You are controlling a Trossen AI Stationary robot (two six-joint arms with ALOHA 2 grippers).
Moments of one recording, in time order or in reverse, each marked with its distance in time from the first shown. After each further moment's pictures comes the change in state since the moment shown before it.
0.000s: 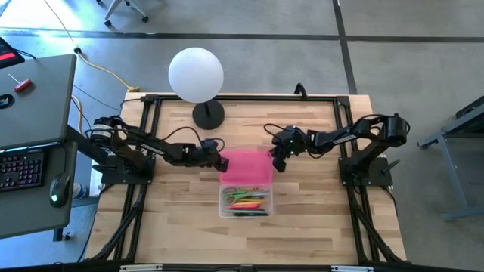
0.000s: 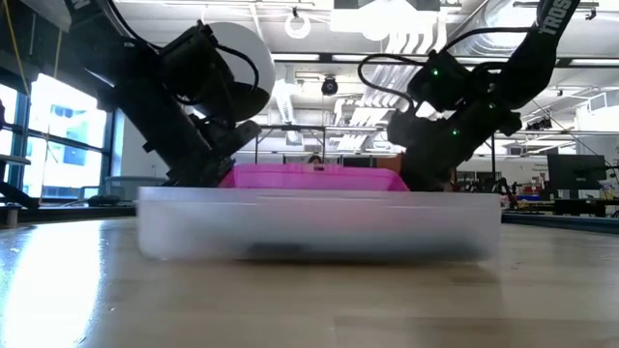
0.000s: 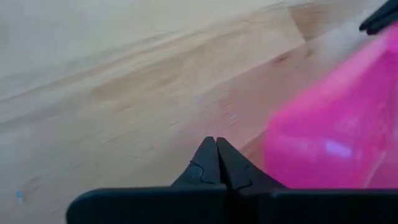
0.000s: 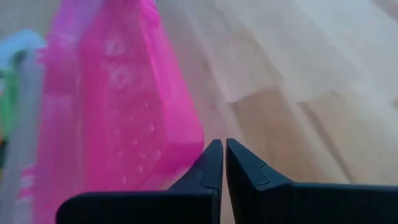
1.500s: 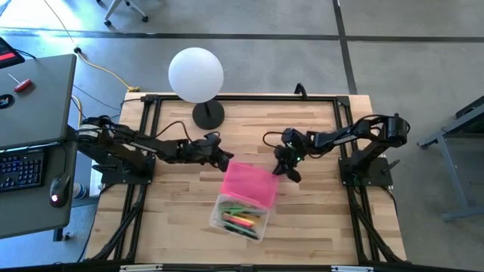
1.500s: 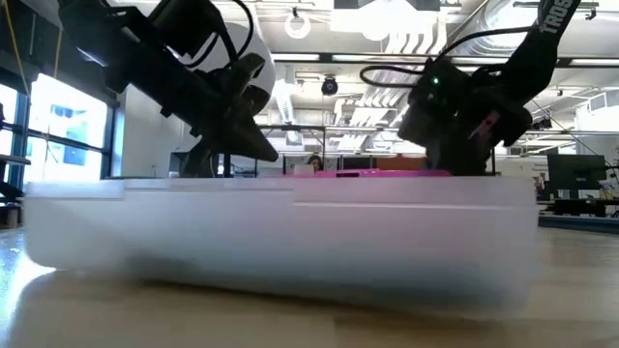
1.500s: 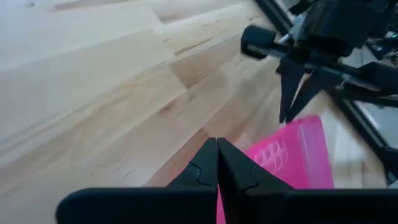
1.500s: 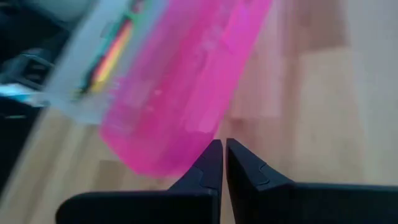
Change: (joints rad) left arm 0.000 -0.130 0.002 0.177 0.085 0.188; right arm 0.007 -0.003 0.001 -0.133 -0.491 -0.213
